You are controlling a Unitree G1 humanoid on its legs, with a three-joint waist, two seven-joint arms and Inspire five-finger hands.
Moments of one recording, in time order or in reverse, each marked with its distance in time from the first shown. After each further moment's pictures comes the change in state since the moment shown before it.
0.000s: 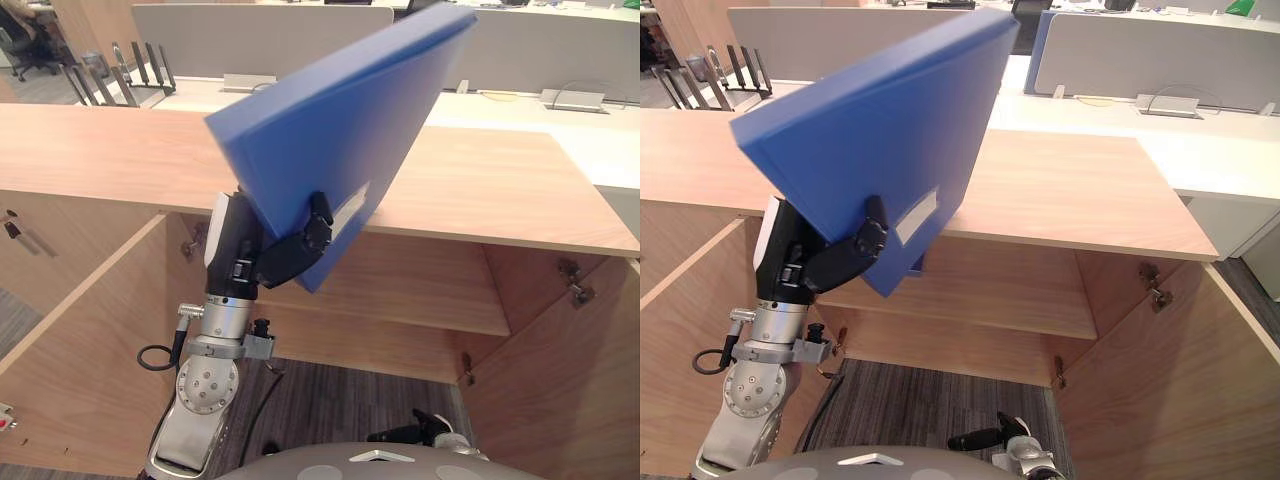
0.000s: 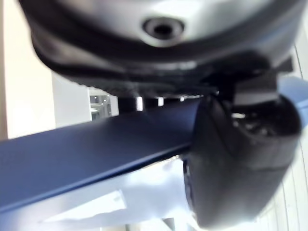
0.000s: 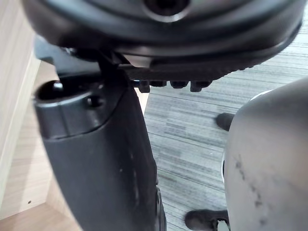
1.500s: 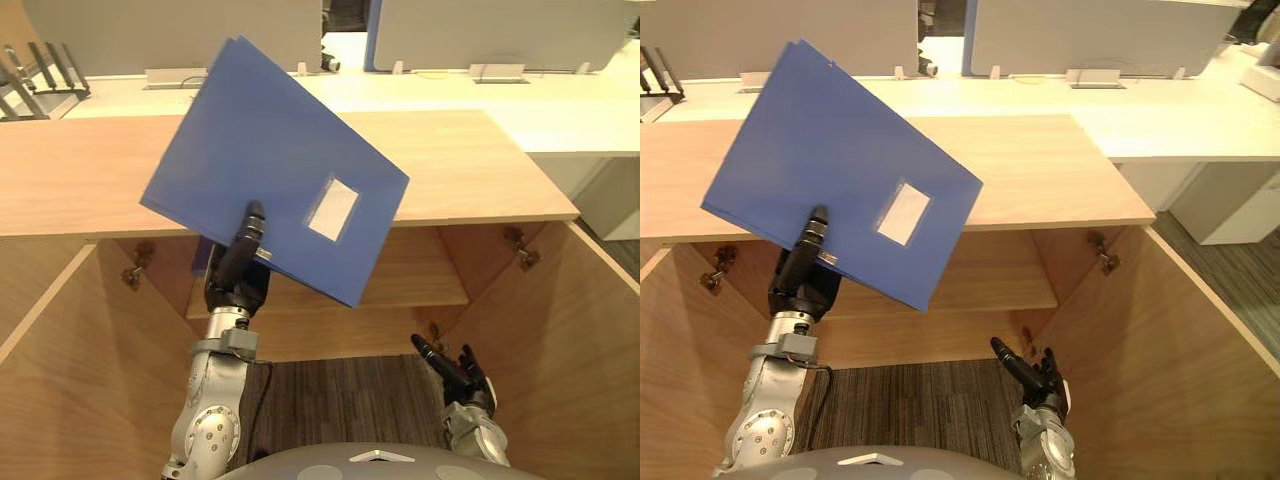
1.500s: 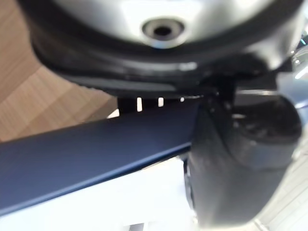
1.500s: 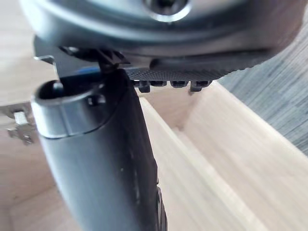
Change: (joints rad) left arm 0.044 -0.133 0.076 0.174 -0.836 0.103 -0.084; right arm 0.381 0.121 -0.178 -0.919 0.606 -0.097 -0.079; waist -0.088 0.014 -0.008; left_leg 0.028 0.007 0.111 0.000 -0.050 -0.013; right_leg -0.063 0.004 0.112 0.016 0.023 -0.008
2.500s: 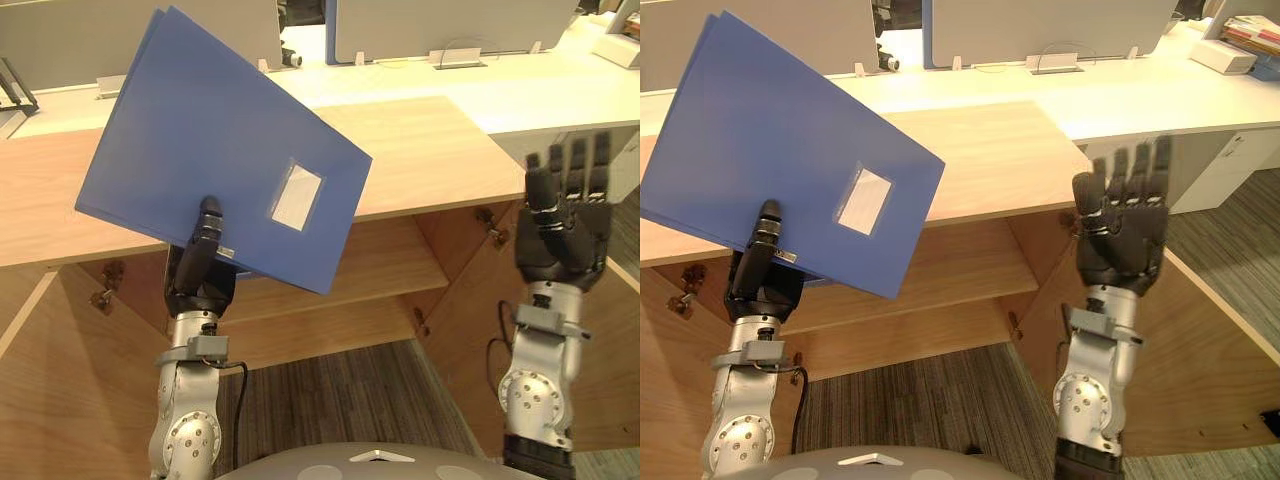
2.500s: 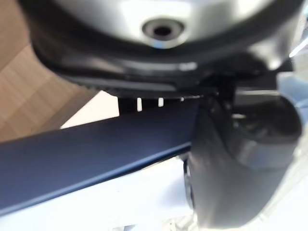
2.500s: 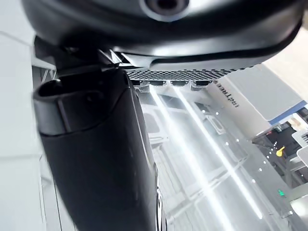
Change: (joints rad) left arm 0.023 0.011 0.150 -0.048 0.011 -0.004 -0.118; right arm -0.268 -0.152 -0.126 -0.715 0.318 -0.136 0.240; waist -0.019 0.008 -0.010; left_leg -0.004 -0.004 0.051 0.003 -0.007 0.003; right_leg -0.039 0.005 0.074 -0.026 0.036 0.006
